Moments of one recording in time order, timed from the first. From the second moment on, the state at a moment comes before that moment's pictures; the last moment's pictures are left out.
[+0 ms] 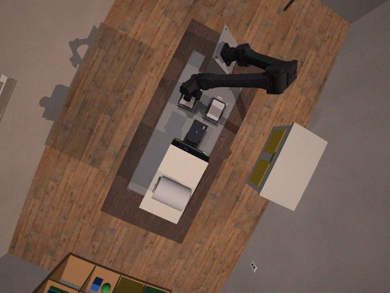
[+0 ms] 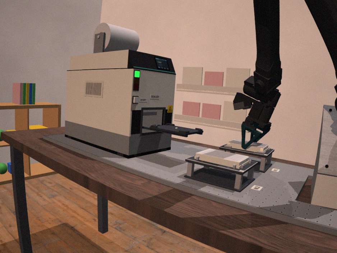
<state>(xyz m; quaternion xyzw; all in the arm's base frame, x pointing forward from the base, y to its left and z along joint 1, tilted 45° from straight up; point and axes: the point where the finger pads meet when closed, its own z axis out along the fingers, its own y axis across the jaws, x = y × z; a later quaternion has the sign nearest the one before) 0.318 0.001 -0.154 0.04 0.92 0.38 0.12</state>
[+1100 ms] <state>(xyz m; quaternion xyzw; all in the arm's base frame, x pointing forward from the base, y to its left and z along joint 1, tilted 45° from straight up) 0.317 0.001 -0.154 0.04 0.92 0.38 0.12</state>
